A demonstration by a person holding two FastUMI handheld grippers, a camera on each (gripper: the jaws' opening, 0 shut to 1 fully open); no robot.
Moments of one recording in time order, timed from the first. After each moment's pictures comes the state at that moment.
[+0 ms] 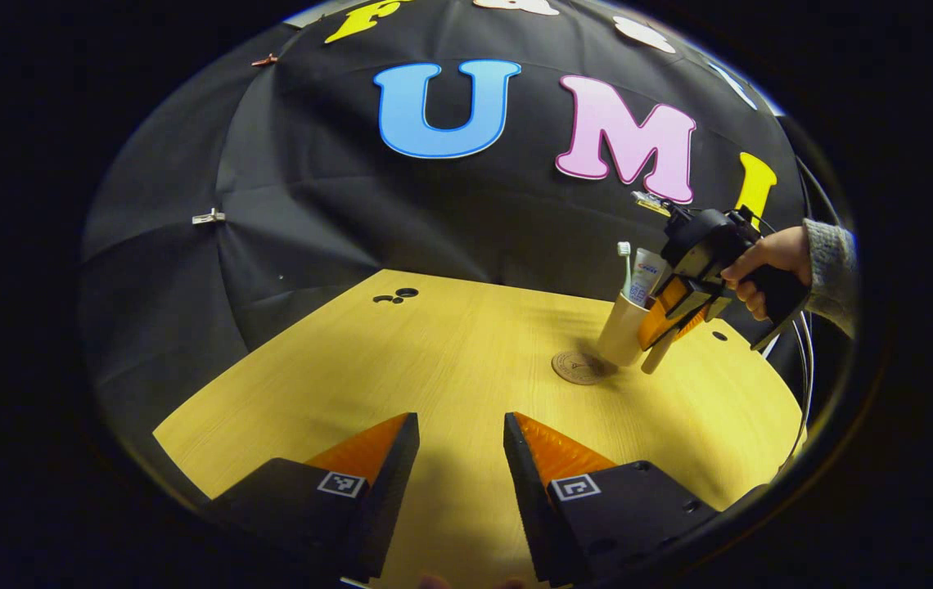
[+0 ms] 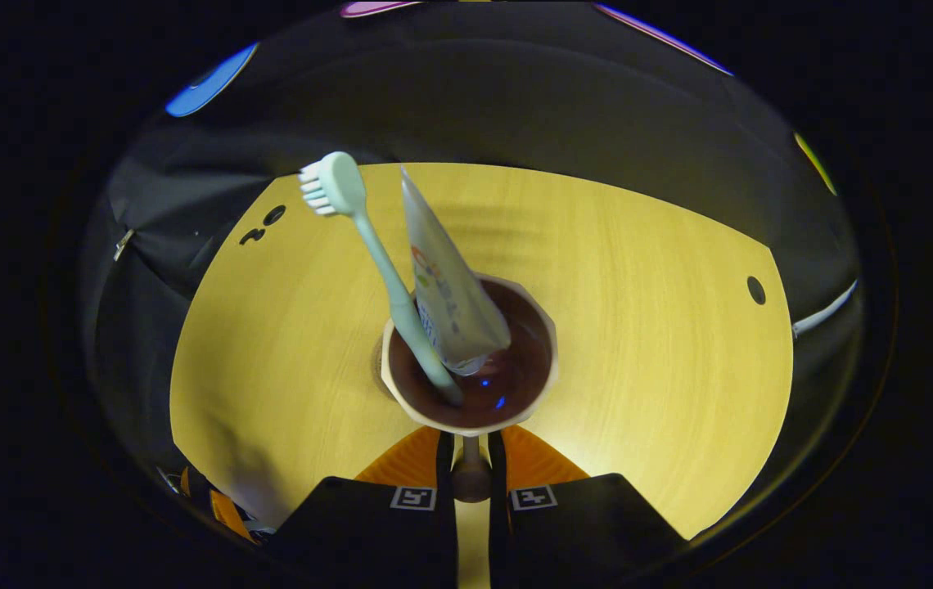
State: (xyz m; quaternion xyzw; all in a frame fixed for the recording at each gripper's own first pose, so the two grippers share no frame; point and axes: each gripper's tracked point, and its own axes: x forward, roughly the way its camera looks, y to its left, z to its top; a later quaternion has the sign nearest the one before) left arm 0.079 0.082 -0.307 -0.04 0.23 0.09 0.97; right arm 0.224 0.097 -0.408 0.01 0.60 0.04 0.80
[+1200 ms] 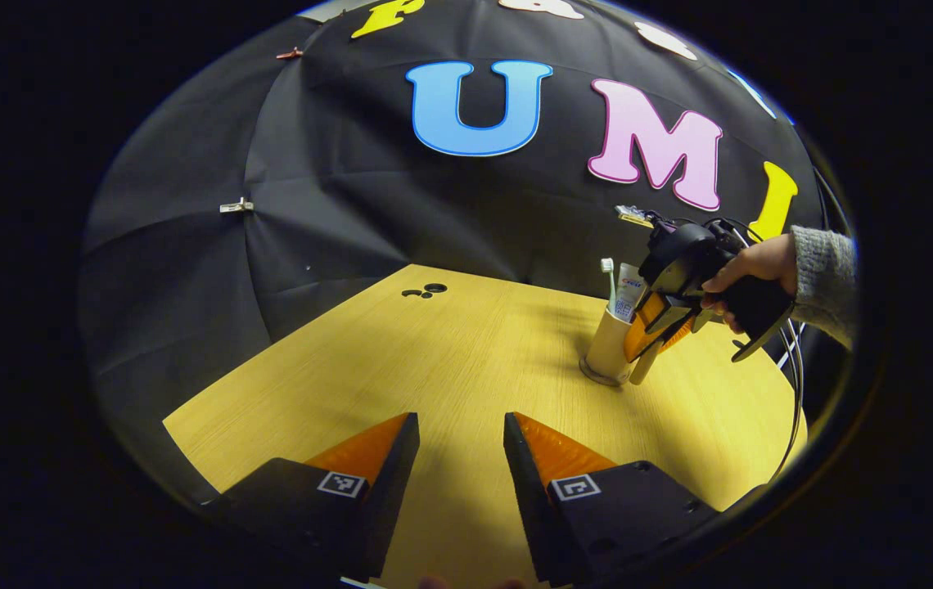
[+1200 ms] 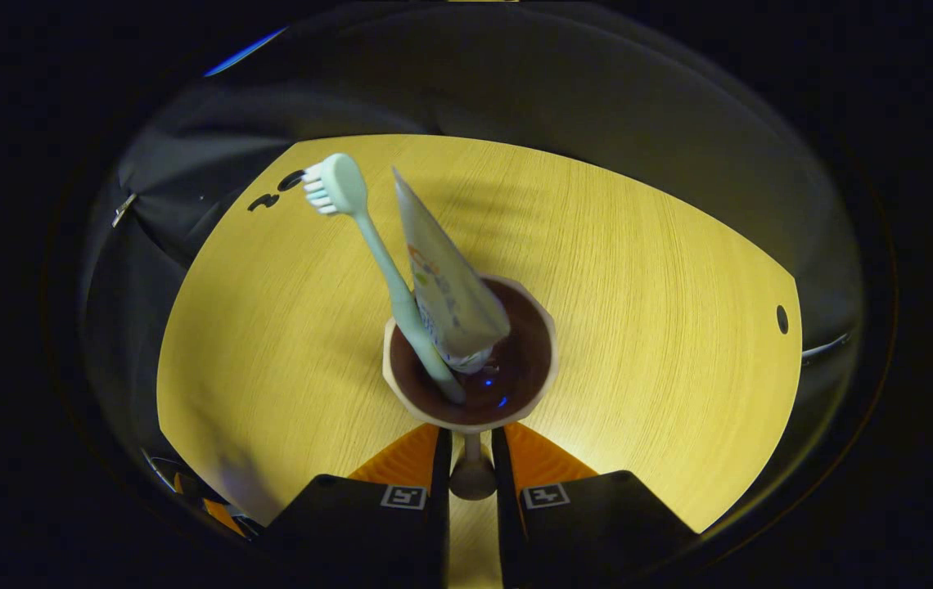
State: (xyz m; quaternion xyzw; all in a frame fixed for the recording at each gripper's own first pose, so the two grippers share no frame) left arm 0.073 0.102 -0.310 -0.05 0.23 0.12 0.96; right arm 0.228 0.135 -0.428 -0.02 0.62 0.06 0.78
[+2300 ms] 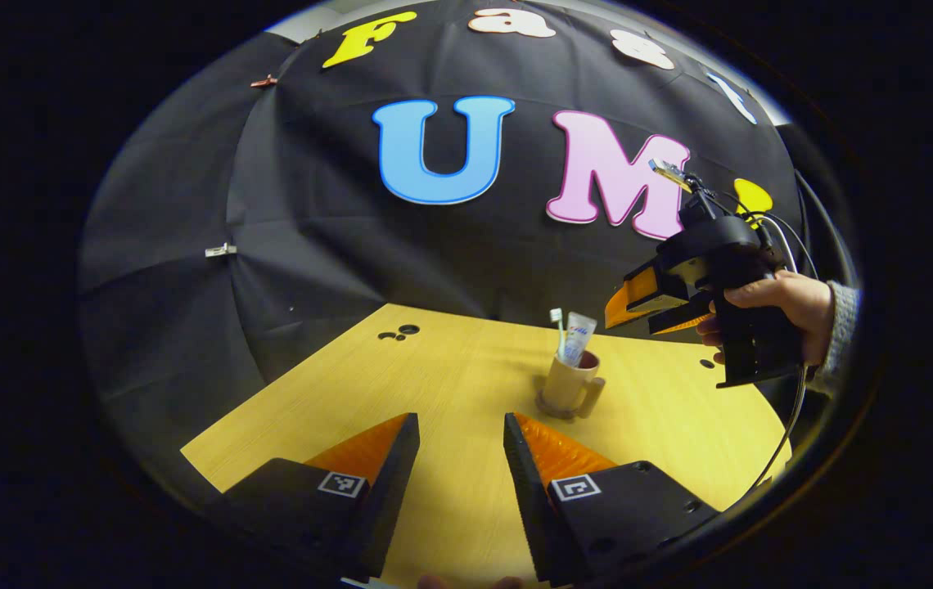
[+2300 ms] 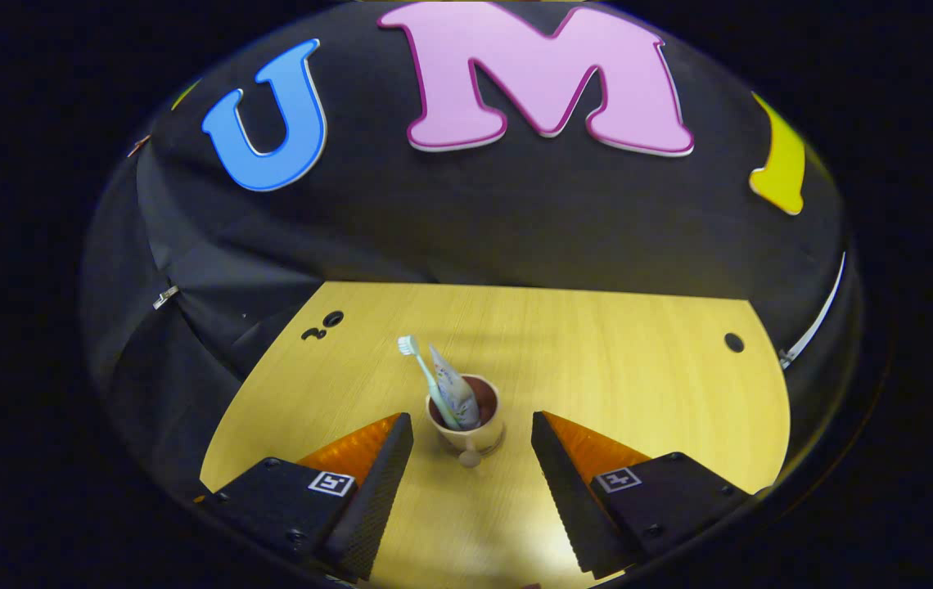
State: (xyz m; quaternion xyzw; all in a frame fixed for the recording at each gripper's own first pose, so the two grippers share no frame) left arm 0.072 0.048 -0.215 -0.03 0.19 0.08 0.98; right arm 0.227 0.106 -0.245 0.05 0.37 0.03 0.93
